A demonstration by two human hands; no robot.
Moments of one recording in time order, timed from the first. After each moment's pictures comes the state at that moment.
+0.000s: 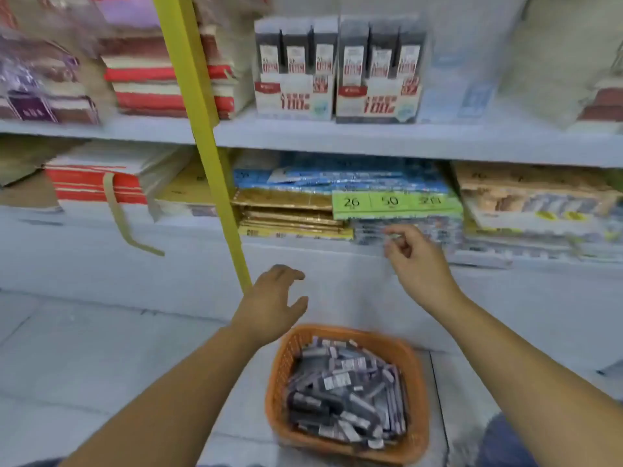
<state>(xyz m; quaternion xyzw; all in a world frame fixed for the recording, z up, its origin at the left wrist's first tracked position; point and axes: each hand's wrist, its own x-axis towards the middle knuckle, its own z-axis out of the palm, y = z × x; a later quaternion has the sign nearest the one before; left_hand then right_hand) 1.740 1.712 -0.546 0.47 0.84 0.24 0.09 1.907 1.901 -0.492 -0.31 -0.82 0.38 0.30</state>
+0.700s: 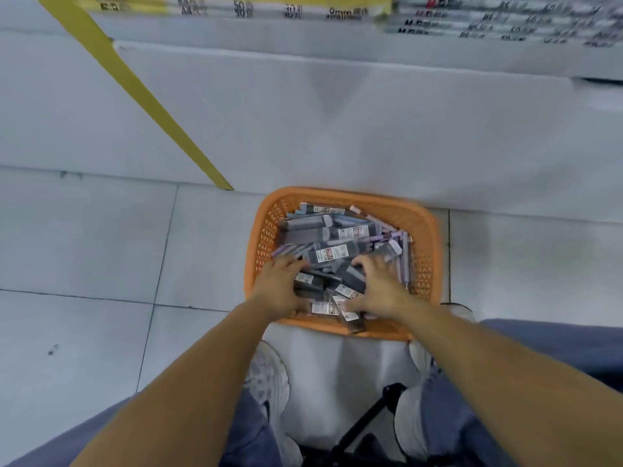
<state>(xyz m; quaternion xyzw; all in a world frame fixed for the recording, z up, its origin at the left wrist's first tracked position) 1.784 1.699 -0.817 0.42 0.81 0.01 0.41 1.951 1.850 -0.806 -0.38 -0.79 0.41 -0.27</state>
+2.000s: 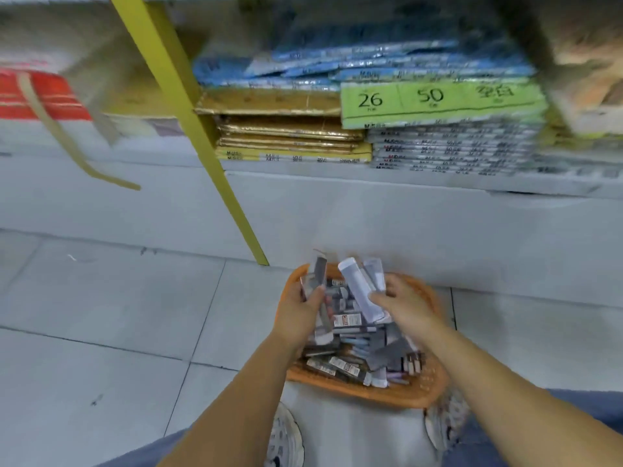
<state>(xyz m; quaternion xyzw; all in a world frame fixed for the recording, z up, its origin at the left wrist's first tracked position) 1.806 1.716 -0.703 0.06 0.72 0.57 0.40 1.935 1.870 -0.707 -0.45 -0.70 0.55 0.01</state>
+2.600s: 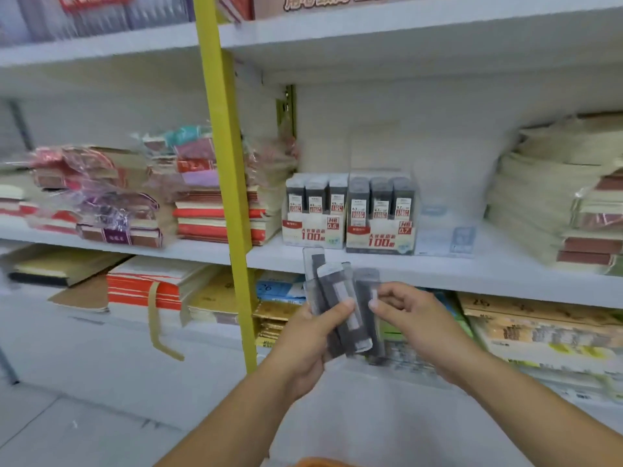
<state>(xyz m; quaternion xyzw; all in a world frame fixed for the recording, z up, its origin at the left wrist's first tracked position) 1.781 1.756 -0.408 0.26 0.50 0.74 0.37 1.900 1.883 -0.381 -0.18 -0.78 0.54 0.25</state>
